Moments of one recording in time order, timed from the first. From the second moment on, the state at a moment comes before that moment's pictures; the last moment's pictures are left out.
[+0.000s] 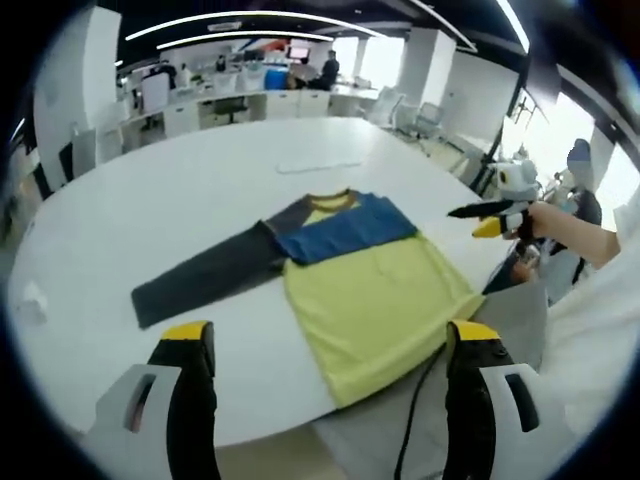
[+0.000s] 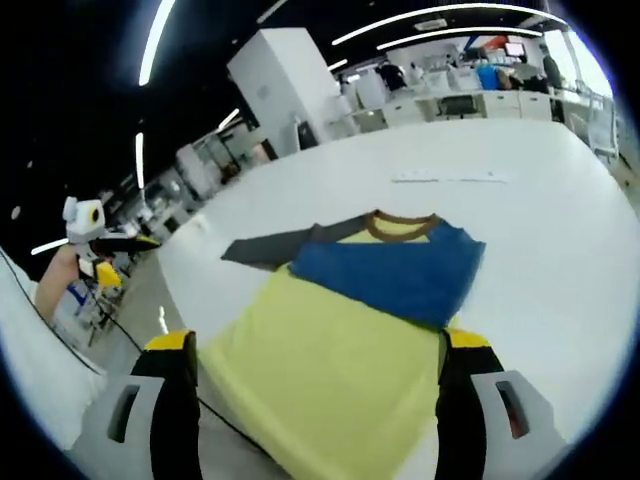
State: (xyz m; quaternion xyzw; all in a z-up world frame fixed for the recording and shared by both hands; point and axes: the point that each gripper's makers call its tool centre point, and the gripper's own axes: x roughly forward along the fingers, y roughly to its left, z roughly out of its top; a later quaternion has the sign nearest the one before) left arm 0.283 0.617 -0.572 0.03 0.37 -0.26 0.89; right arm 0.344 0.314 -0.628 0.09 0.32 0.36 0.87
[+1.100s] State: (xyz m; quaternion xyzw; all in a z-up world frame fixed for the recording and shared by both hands) left arm 0.296 0.622 -0.573 0.01 0.39 -0.27 0.88; right arm 0.324 0.252 -0.613 0.09 0.30 0.29 0.90
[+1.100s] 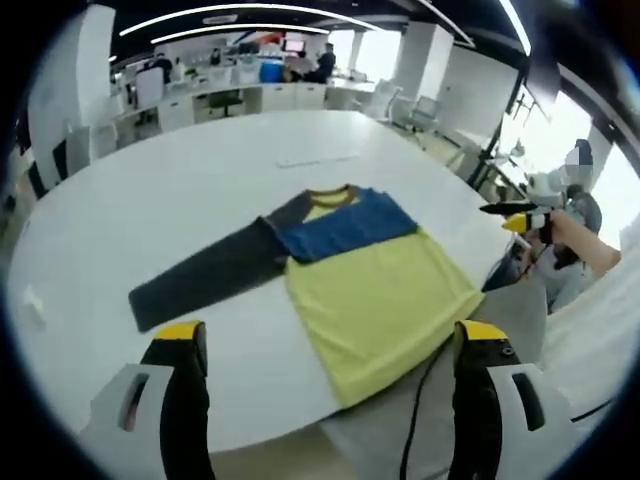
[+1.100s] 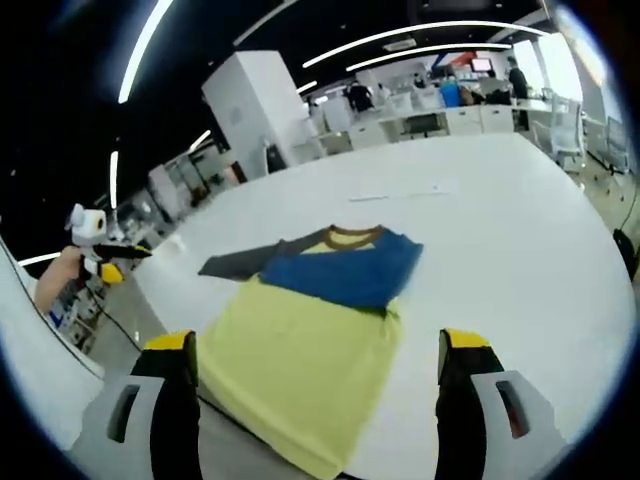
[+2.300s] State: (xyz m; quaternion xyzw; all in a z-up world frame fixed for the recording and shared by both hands) left arm 0.326 0.659 -0.602 -0.11 0.41 -0.22 0.88; right arm 0.311 0.243 -0.627 0.11 0.30 0.28 0.90
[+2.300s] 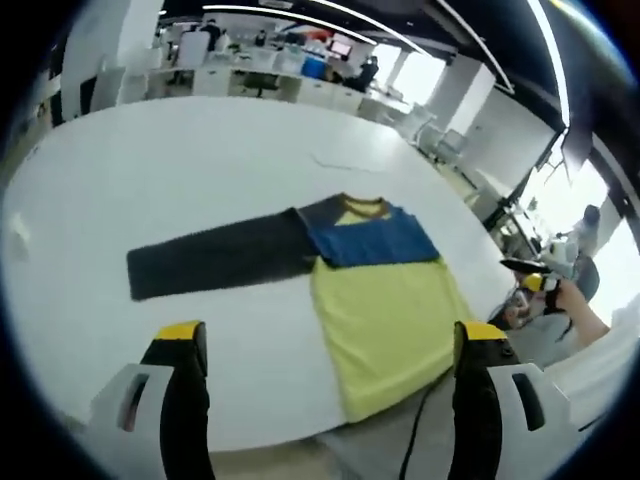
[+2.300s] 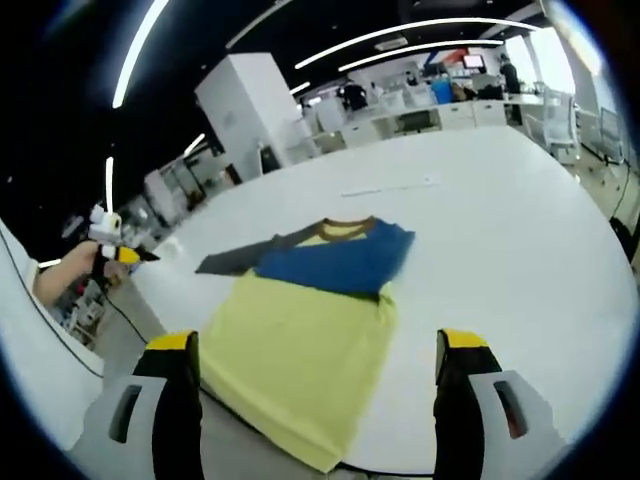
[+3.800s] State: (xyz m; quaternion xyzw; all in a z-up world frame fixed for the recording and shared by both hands) left arm 0.372 0.700 -0.656 -0.14 0.45 -0.15 0.87; right arm 0.327 0.252 -0.631 0.12 0.30 0.27 0.90
